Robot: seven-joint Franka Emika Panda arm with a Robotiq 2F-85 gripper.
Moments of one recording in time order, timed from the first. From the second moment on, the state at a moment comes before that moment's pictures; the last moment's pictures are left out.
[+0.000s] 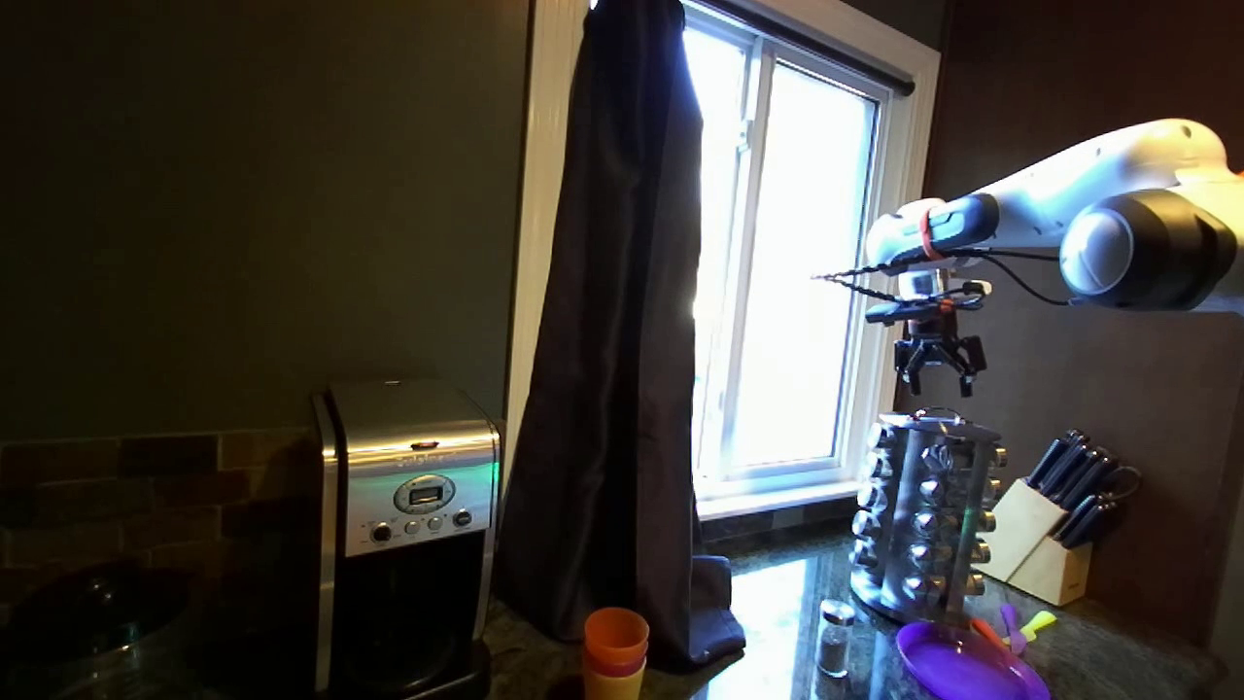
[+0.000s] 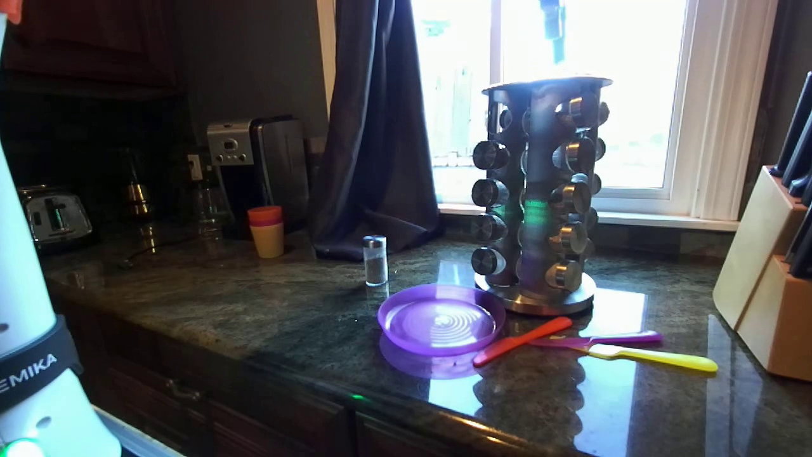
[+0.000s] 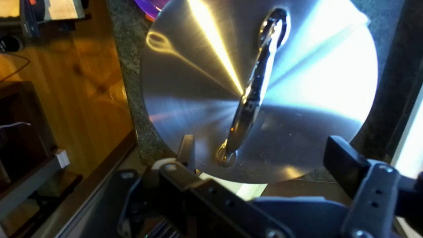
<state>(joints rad) -0.29 0.34 -0.30 -1.29 -0.11 1.56 1.04</state>
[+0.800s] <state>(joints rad) -0.35 0.24 -0.29 -1.32 -0.13 1.62 0.34</state>
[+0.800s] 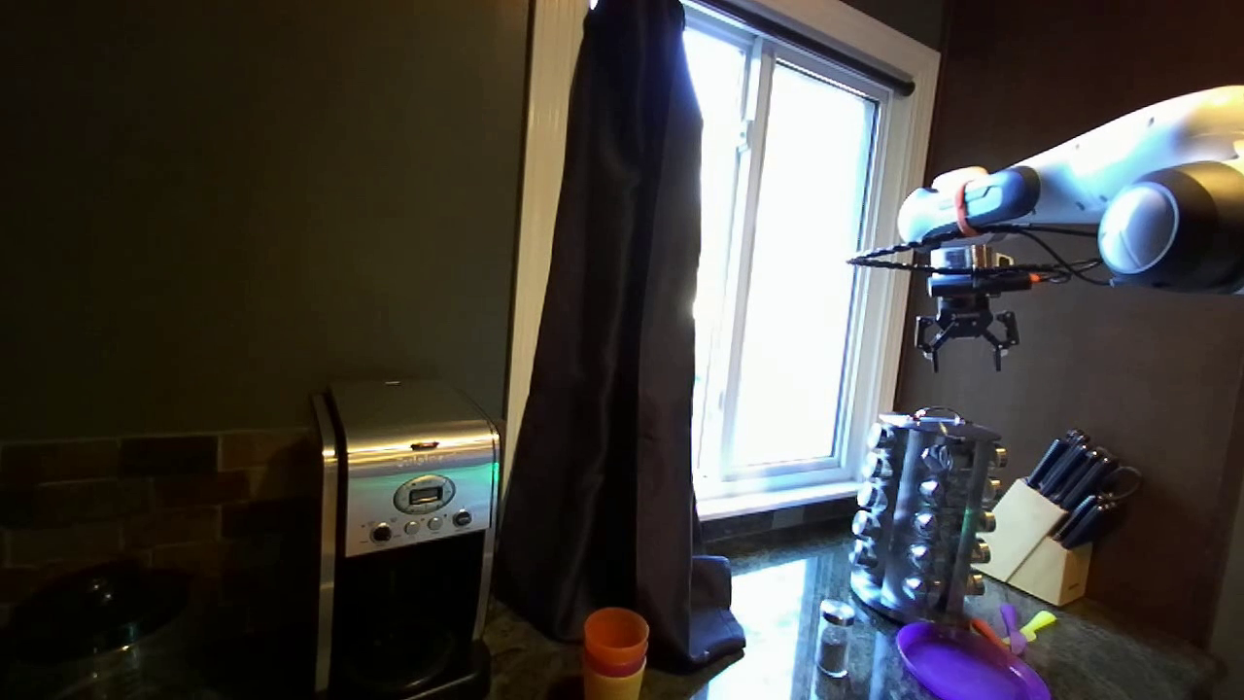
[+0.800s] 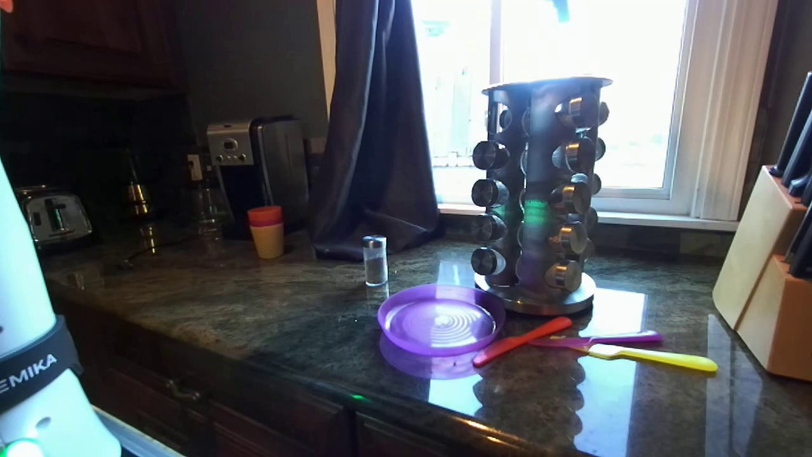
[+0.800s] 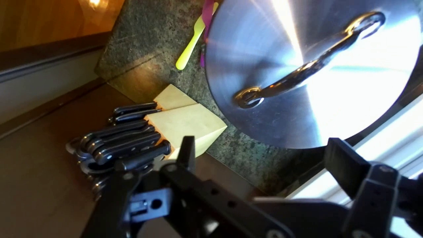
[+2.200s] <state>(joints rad) -0.33 0.19 -0.21 -1.43 -0.11 1.55 -0.67</state>
